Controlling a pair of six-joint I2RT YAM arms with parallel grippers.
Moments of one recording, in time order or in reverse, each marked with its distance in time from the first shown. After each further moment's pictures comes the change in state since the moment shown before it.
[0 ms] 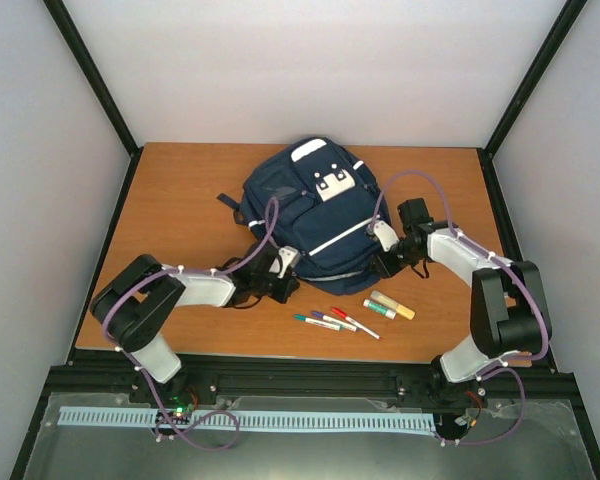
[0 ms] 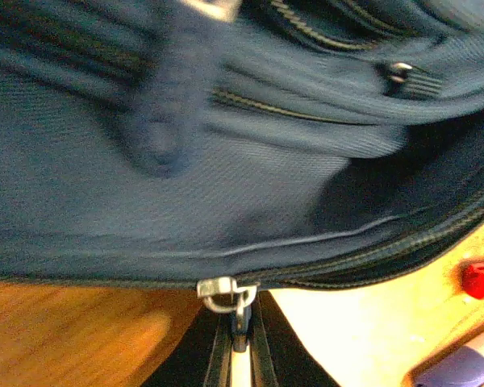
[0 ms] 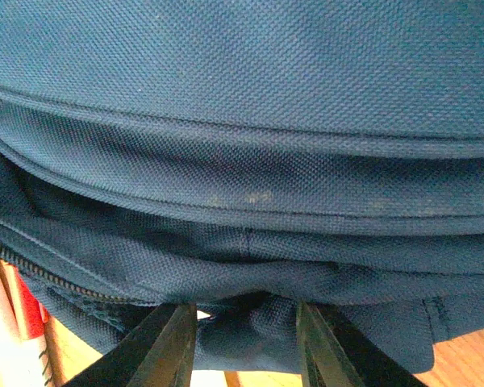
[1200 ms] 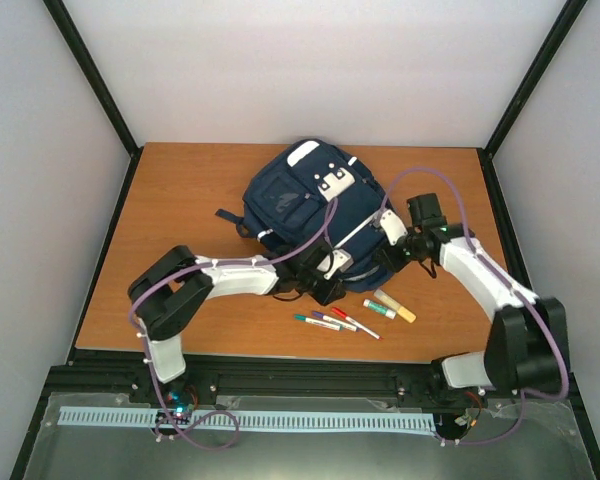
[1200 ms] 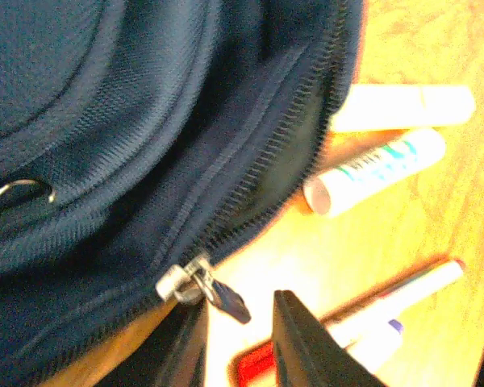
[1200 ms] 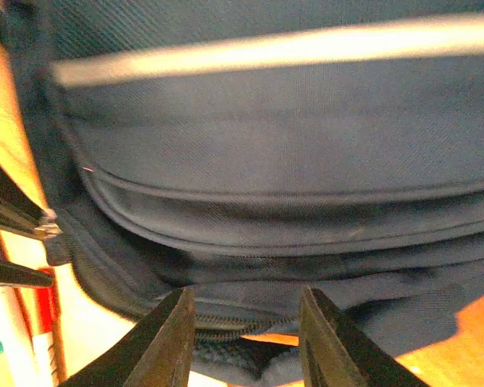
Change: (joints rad) left arm -0.236 0.229 0.428 -0.258 0.067 0.016; right arm 0.009 -0.125 0.003 -0.012 0.071 0.001
